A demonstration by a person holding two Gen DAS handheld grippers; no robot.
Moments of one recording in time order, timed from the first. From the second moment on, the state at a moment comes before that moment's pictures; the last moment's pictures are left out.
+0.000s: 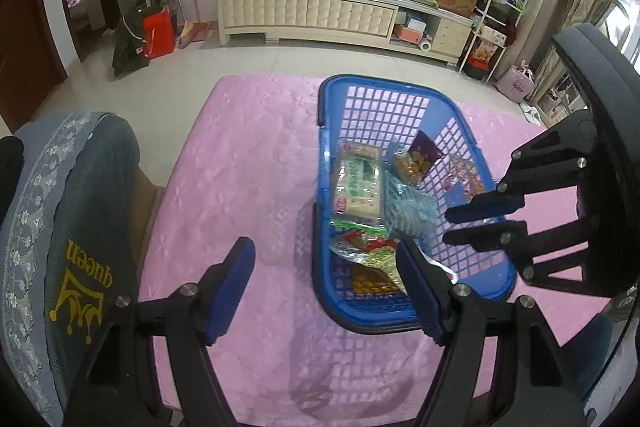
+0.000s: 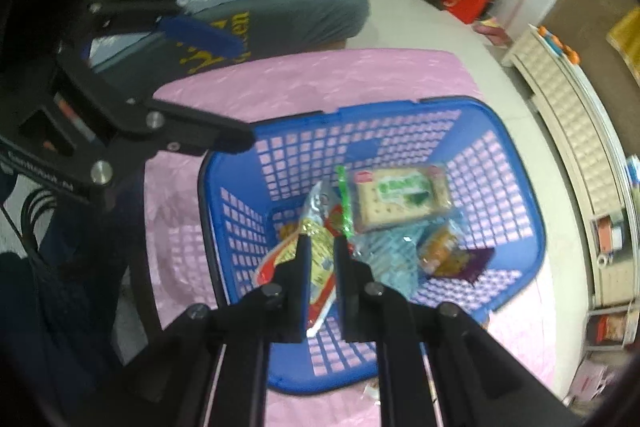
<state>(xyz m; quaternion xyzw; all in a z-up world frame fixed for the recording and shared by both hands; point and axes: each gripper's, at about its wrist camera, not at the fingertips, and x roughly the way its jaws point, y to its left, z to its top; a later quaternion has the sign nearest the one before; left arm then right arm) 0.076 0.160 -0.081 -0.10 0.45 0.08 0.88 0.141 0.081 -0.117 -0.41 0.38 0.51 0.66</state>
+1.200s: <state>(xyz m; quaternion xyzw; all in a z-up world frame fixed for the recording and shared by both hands) 0.140 -0.048 -0.077 0.02 0.44 -0.05 0.90 0.138 -0.176 -0.075 -0.21 0.33 0.27 0.88</state>
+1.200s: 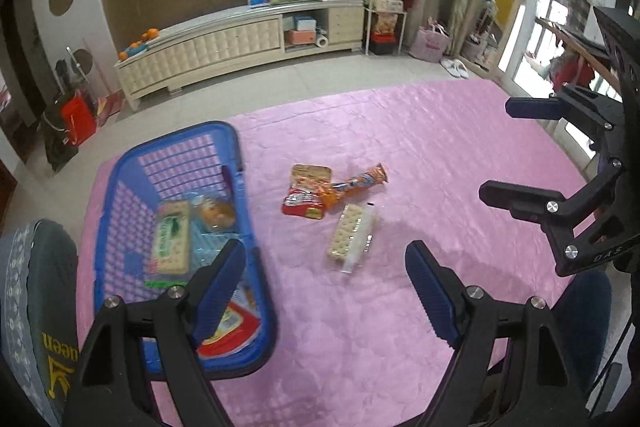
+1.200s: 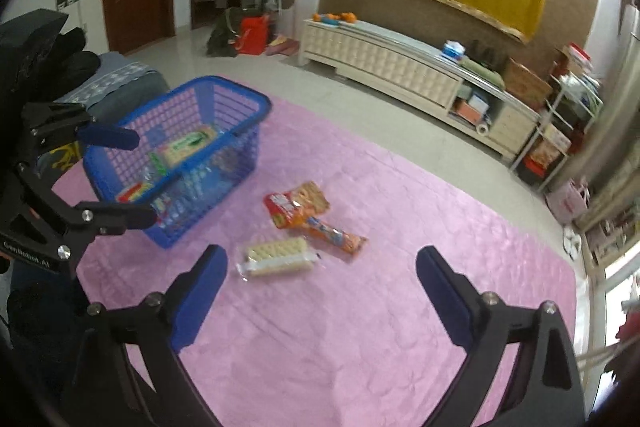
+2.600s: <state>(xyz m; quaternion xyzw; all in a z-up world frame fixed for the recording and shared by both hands) 0.269 -0.100 -0.235 0.06 0.59 -0.03 0.80 0.226 -0.238 -0.205 -0.10 0.45 0.23 0.86</state>
